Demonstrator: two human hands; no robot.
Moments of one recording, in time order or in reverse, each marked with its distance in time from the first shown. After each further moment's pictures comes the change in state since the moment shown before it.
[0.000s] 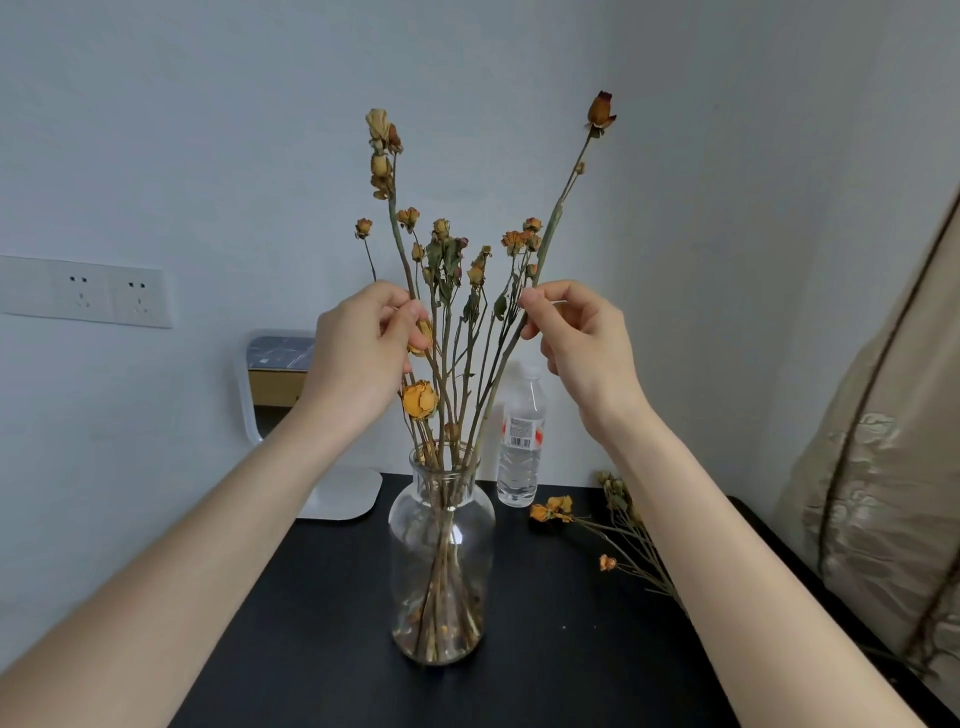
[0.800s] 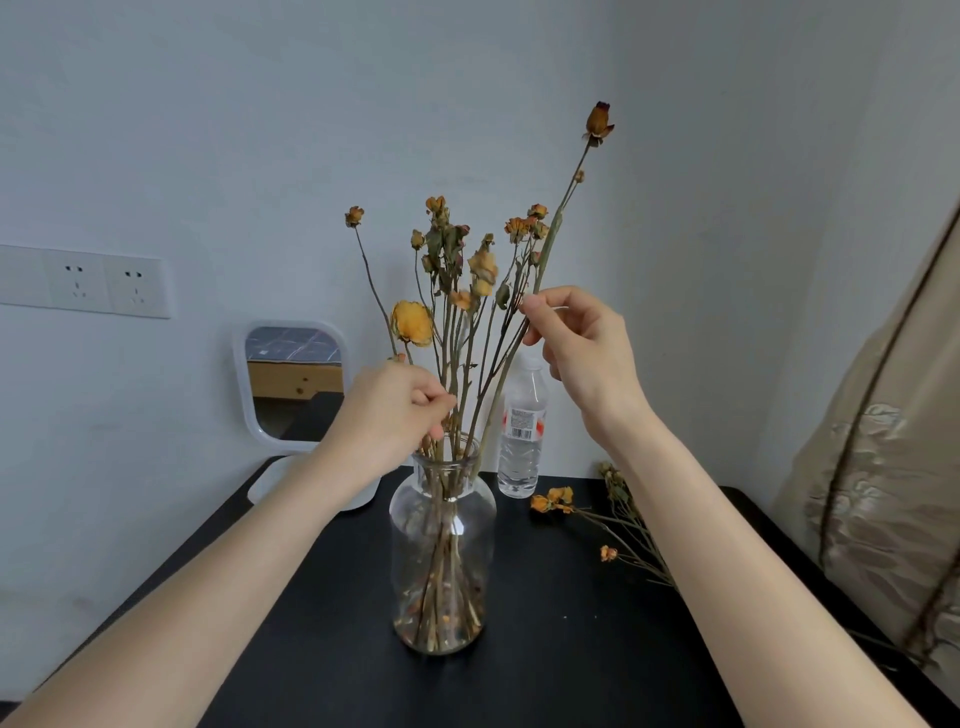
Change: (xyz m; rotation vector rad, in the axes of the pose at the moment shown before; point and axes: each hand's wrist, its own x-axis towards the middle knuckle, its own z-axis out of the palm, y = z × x) left_hand -0.032 -0.017 0.016 0.174 -0.380 -0.126; right_hand -0.005 0.011 -0.001 -0.022 -0.002 0.036
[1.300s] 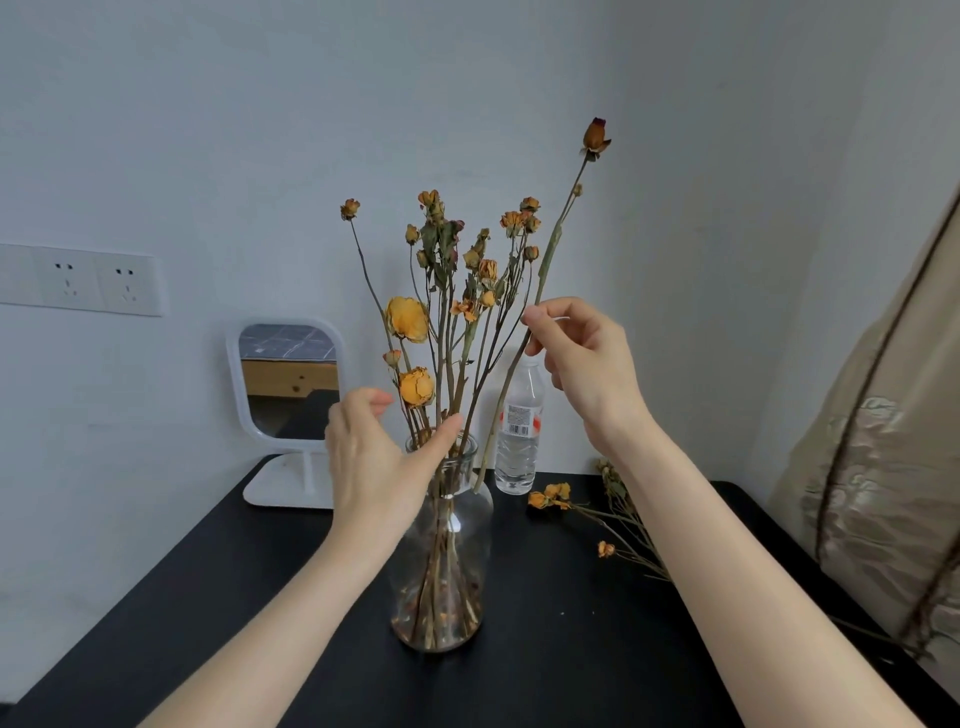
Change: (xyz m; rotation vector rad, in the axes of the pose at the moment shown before) left_hand -0.030 -0.026 0.044 -0.139 0.453 -0.136; right_hand -0.004 0.012 -0.005 -0.013 0.010 0.016
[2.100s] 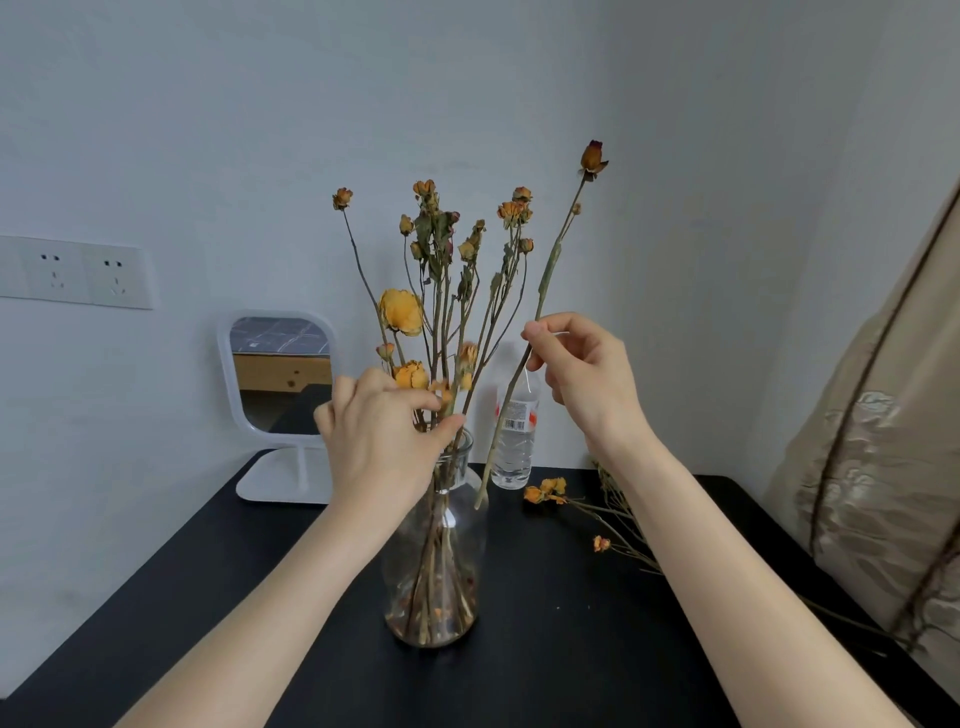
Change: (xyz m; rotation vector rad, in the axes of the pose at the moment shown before) left_hand 0.013 0.014 0.003 0.389 -0.030 0.212; right_hand -0.006 0.014 -0.004 0.002 -0.008 0.023
